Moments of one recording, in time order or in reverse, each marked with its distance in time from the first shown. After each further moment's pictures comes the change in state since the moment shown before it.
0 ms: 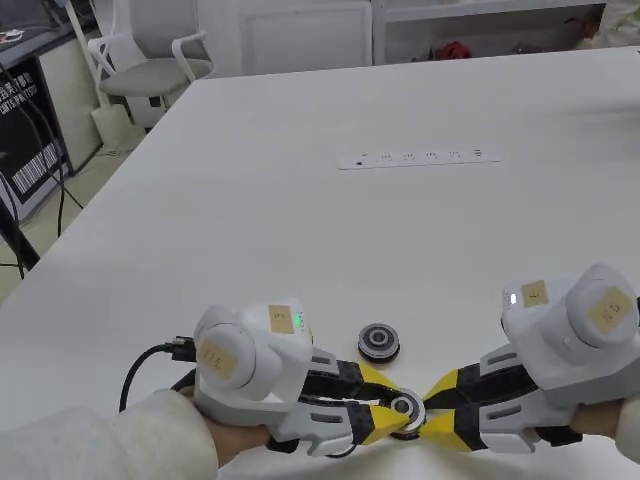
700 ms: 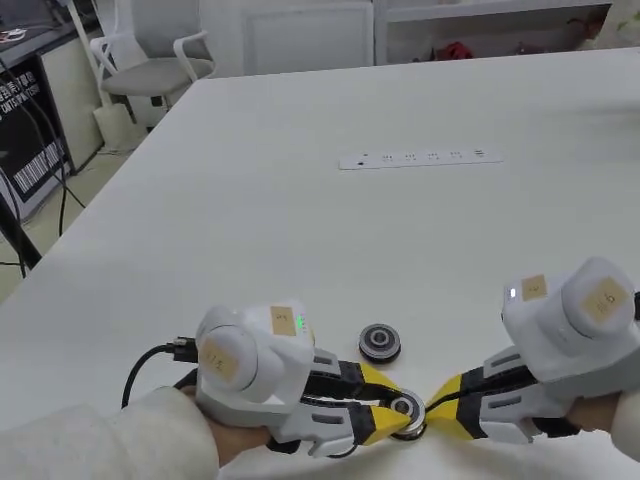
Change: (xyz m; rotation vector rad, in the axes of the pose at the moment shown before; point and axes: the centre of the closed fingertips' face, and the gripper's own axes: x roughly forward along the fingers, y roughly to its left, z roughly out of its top) left arm 0.000 0.001 0.000 0.016 0.001 0.001; right arm -0.001 -0.007 -0.001 0.069 0.022 -0.018
